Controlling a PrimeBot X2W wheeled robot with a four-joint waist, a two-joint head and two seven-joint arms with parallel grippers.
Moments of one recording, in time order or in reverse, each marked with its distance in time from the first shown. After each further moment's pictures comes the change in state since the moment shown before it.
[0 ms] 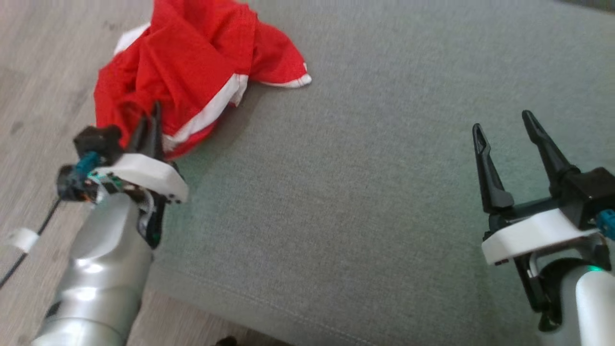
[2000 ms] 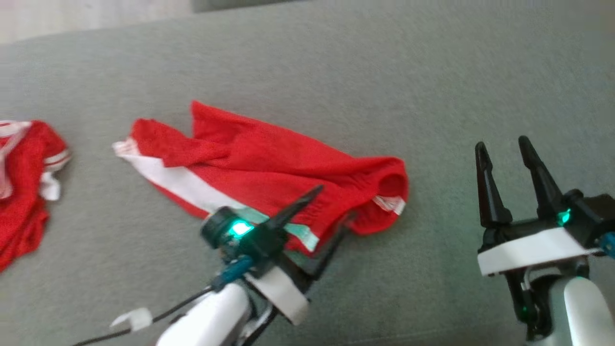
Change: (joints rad) left arm 0.333 0.069 -0.563 -0.783 0.042 0.038 0.166; right arm 0.021 0.030 -0.029 0.186 0.159 0.000 -0.207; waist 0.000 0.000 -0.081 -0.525
